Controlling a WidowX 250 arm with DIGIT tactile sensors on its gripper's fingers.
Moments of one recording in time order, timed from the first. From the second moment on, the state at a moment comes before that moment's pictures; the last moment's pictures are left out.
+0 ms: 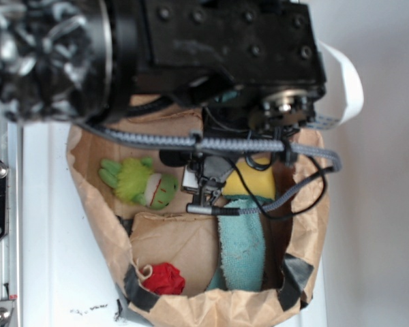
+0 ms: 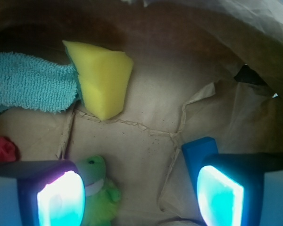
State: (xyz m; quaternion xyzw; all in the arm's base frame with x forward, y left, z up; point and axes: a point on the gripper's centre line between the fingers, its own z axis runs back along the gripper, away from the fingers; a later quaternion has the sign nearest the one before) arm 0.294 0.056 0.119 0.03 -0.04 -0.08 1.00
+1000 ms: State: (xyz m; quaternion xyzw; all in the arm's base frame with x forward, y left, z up) arm 0.289 0.088 0.099 0.04 0.01 -0.14 0.99
